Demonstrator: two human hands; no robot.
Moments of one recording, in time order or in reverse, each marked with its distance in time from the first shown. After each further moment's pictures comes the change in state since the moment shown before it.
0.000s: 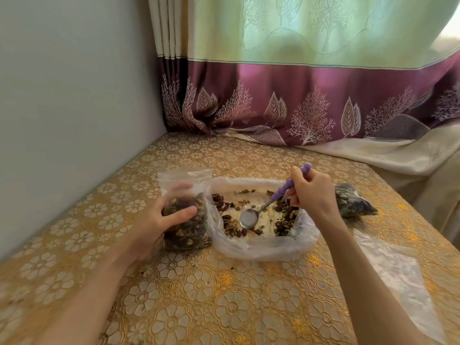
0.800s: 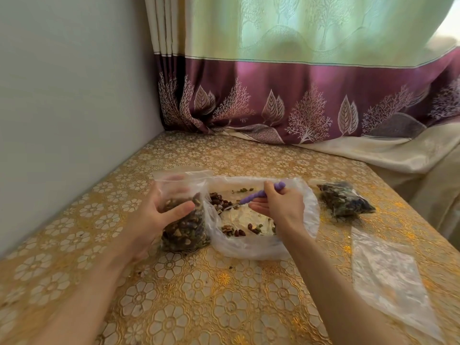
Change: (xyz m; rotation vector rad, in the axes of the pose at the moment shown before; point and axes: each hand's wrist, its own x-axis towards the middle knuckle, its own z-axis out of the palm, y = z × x) left_hand 0.003 0.002 0.000 -0.050 0.050 0.083; right_hand -0.023 0.003 0.047 0.342 -0.024 0.275
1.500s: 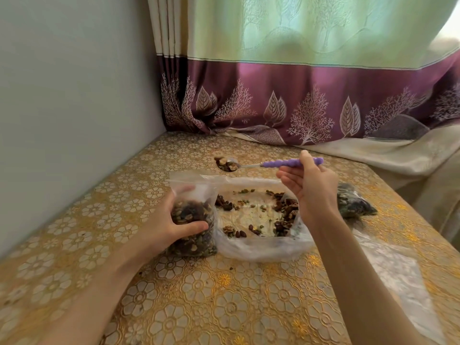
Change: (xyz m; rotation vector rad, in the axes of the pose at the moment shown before) left_hand 0.003 -0.017 0.007 0.241 0.015 -0.040; right_hand -0.001 -0.050 -0.027 0.370 0.040 -0.104
